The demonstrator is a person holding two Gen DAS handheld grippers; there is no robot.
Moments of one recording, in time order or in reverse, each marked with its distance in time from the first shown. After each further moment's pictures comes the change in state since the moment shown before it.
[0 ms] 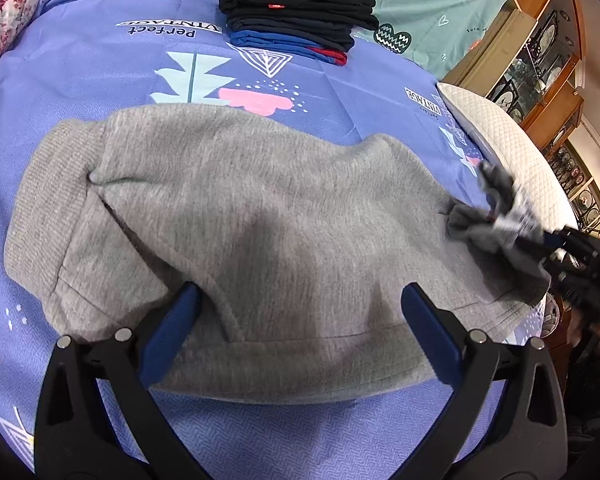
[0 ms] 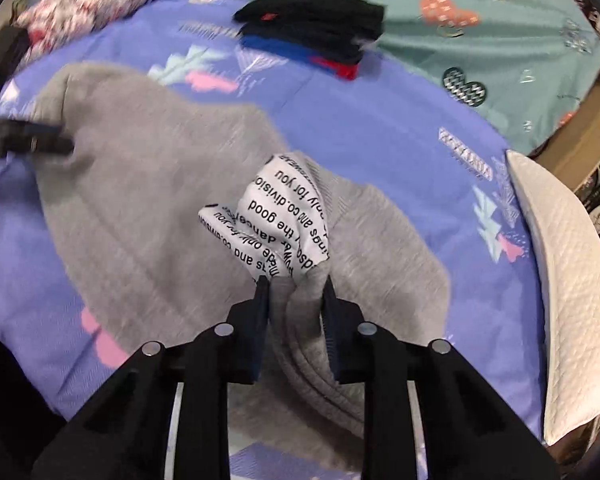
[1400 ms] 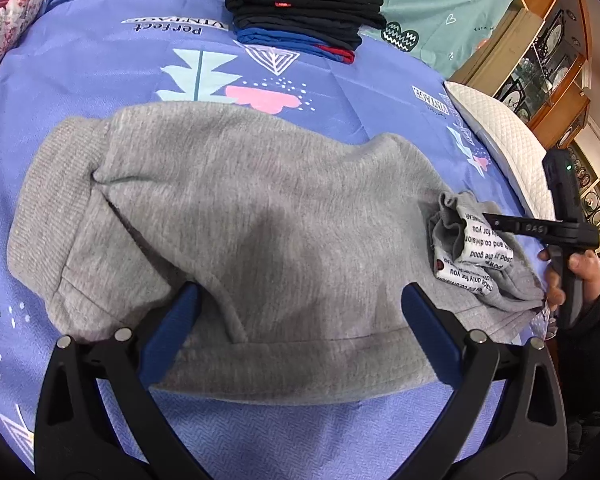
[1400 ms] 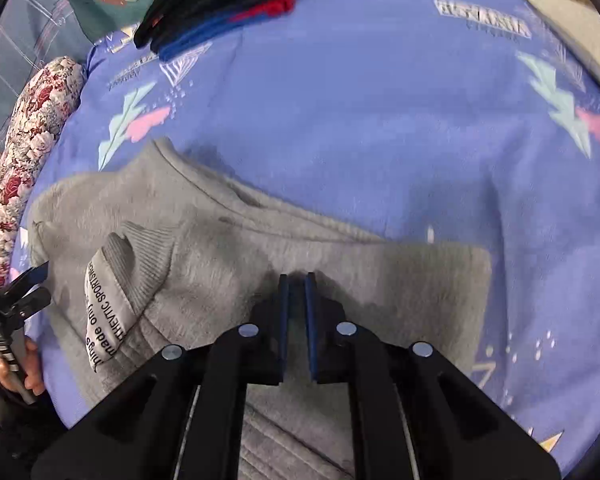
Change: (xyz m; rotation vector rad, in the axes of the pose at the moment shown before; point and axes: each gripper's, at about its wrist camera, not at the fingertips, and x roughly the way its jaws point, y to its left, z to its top) left arm 0.002 0.000 0.001 -0.005 0.006 0.029; right arm 0.109 -0.089 0.025 0.441 0.205 0.346
